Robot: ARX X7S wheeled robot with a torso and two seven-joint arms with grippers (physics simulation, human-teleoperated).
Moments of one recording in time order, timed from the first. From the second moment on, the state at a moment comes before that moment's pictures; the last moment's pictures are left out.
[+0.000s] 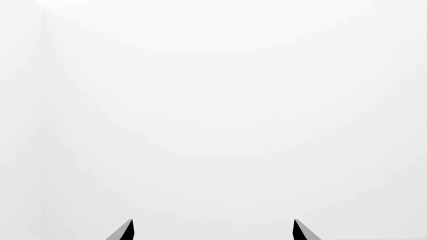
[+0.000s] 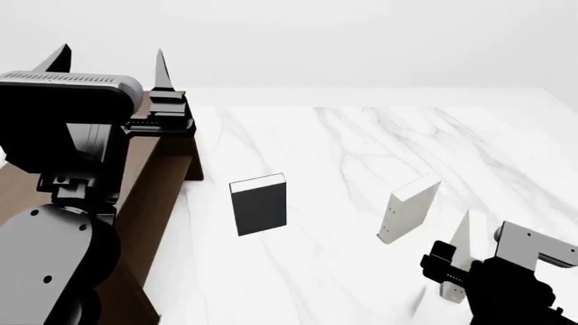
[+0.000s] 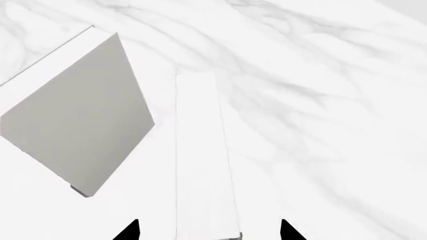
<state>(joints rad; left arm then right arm) -0.65 -0.32 0.08 0.71 -0.33 -0.85 -0.30 0.27 0.69 -0.20 -0.17 1.27 0.61 1.00</state>
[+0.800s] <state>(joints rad) -0.63 -0.33 0.08 0.69 -0.34 -0.83 -0.31 0.30 0.66 -0.25 -0.07 1.21 0.61 0.95</state>
